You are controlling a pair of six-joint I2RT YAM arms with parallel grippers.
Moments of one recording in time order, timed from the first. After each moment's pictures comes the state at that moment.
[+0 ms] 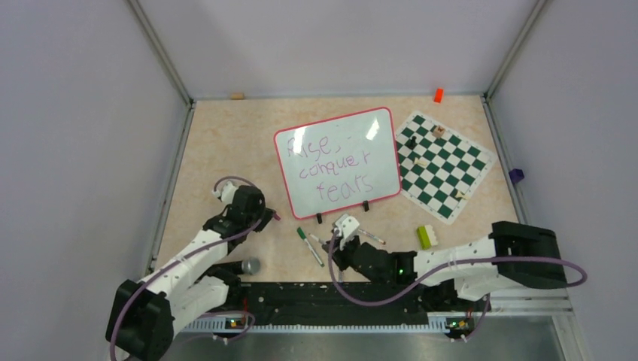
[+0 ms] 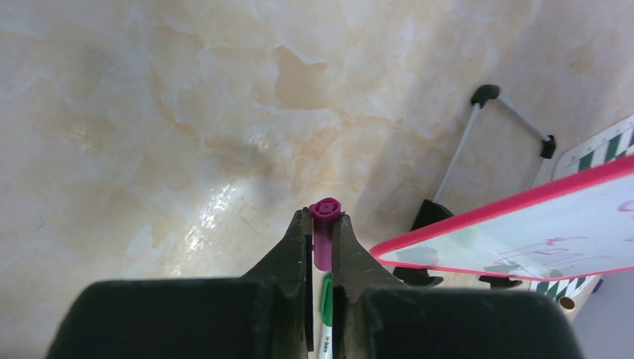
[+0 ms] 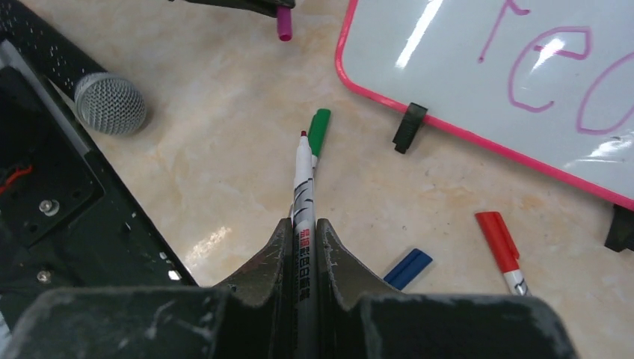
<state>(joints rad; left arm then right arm) -0.41 0.93 0.45 -0.33 -0.22 -1.18 1.42 1.26 0.42 0.49 0.54 0.35</state>
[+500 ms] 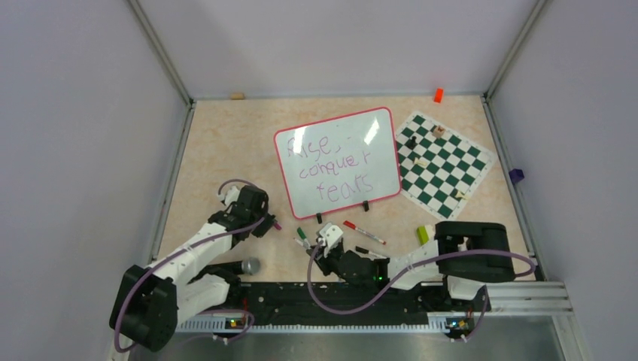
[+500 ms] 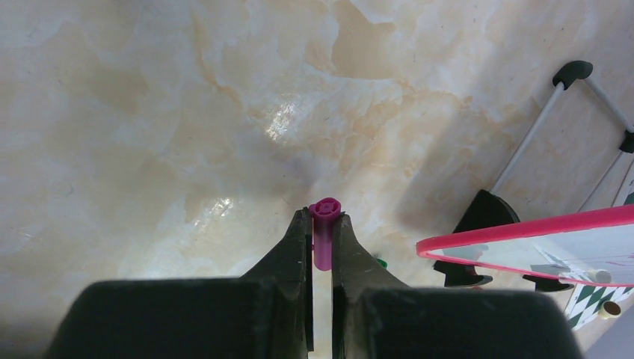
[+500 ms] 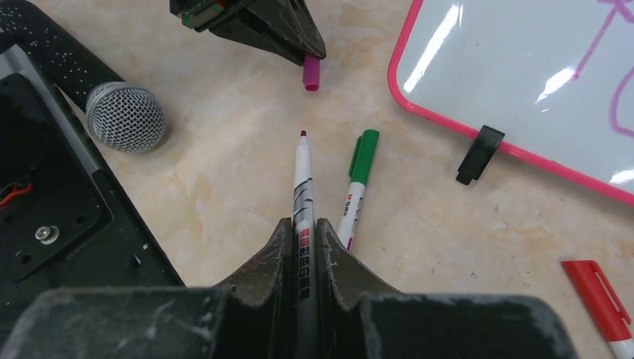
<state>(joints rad) -0.41 1.04 0.47 -0.41 -0.17 -1.21 1.48 1.62 0.46 0.90 0.58 0.25</state>
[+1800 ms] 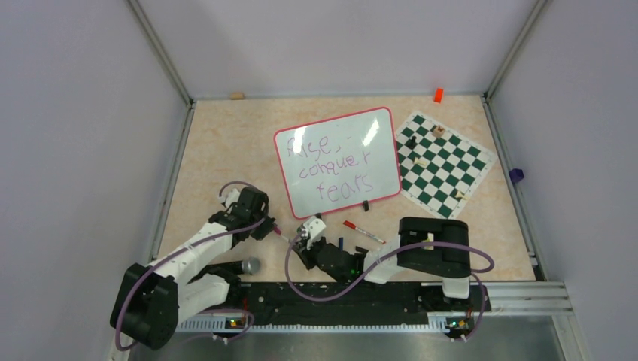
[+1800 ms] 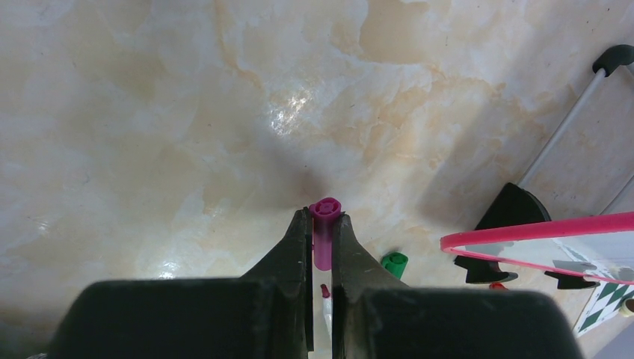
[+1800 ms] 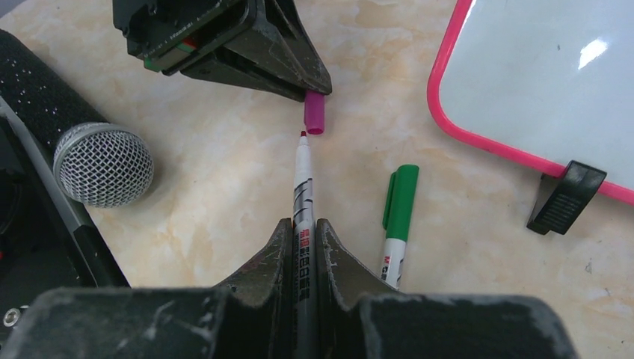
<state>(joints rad) -0.41 1.05 0.46 -0.44 -0.15 -1.20 1.42 1.89 0.65 0.97 0.53 0.33</state>
